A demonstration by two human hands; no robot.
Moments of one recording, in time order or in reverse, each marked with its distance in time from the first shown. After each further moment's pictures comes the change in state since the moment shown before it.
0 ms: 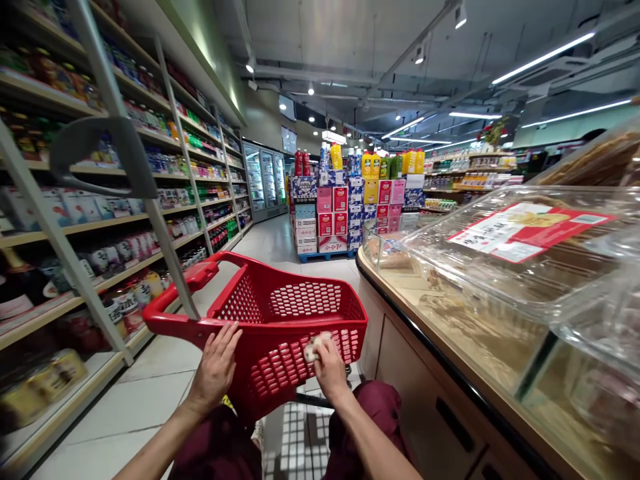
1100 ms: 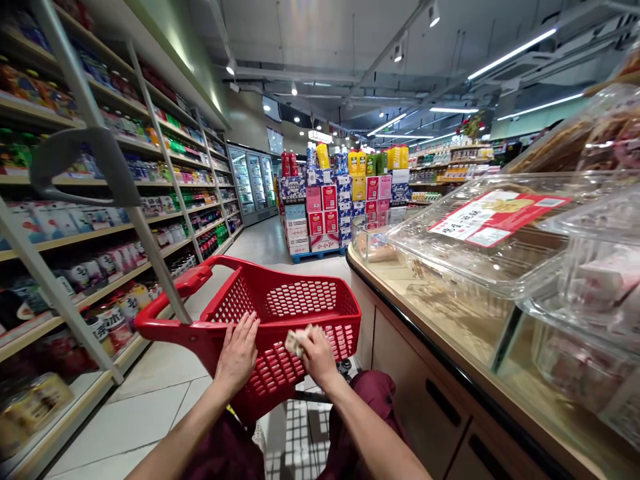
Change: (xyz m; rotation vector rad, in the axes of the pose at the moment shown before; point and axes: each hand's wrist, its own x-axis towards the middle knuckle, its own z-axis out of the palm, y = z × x) left_hand 0.043 0.044 0.014 0.005 -0.125 -0.045; right_hand 0.009 -0.001 0.002 -0.183 -0.027 -0.130
